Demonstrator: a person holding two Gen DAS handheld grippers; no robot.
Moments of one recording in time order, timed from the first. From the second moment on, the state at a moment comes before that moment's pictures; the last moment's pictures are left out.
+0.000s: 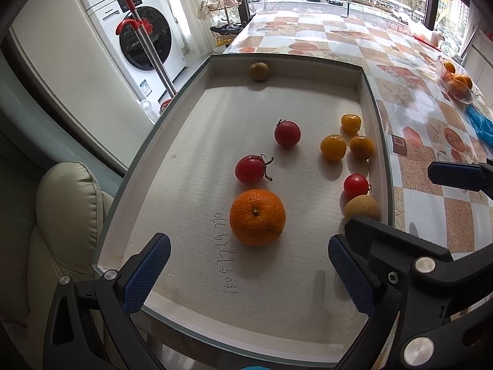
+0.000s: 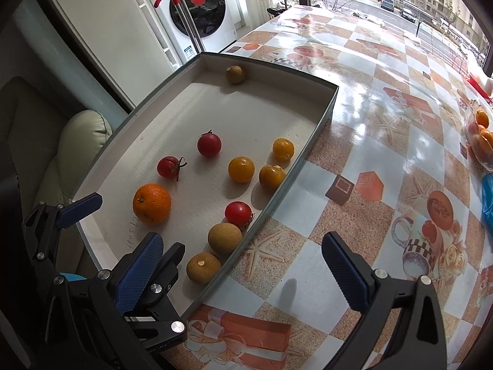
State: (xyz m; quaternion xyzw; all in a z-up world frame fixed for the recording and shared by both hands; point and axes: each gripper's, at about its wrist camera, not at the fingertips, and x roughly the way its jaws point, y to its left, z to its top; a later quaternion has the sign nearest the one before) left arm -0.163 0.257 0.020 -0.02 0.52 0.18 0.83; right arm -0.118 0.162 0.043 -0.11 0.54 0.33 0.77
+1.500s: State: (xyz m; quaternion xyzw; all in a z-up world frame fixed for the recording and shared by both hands) left arm -0.161 0.252 0.020 0.01 0.53 0.19 0.83; right arm -0.113 0.155 0.045 -0.10 0.54 0.32 0.77
